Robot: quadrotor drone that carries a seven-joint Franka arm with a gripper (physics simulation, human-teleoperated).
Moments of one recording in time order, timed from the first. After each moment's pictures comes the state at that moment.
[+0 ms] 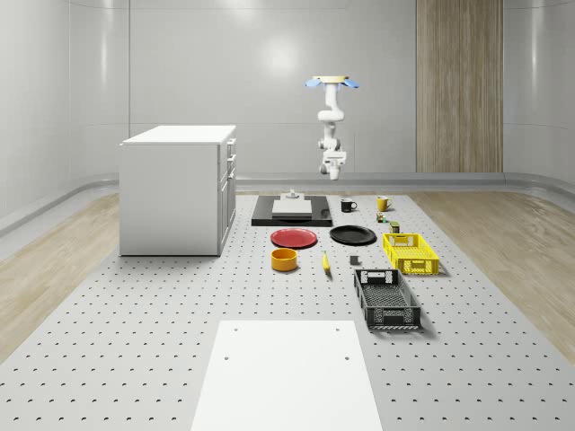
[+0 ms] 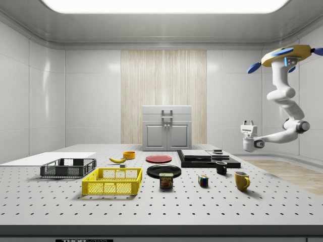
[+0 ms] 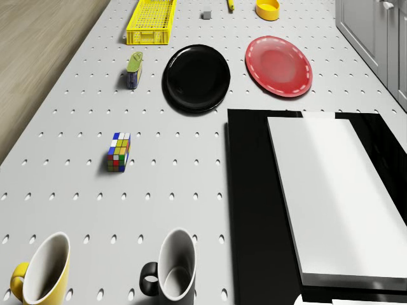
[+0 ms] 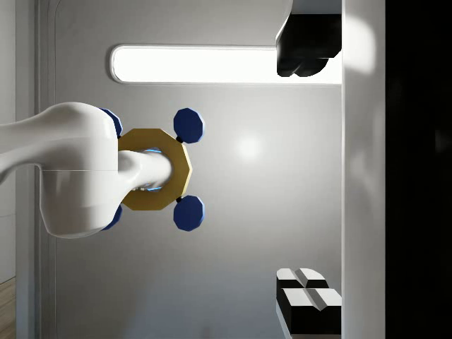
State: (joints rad) arm -0.01 -0.70 0.00 -2.05 0.00 1.36 0.78
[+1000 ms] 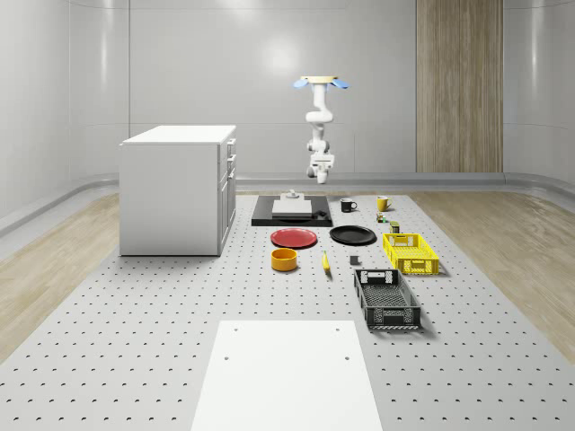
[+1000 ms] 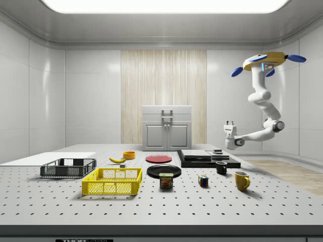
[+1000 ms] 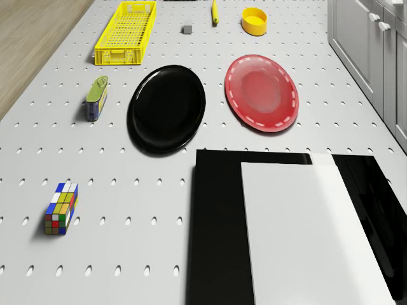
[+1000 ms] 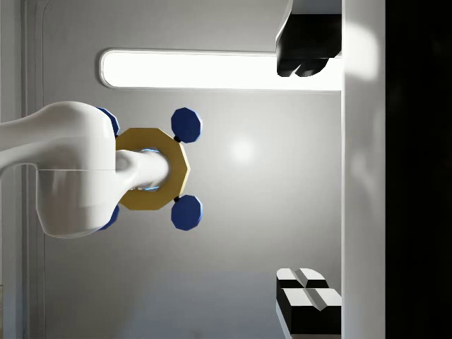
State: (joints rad) arm -0.01 -0.71 0.01 -2.05 0.00 1.37 0.78
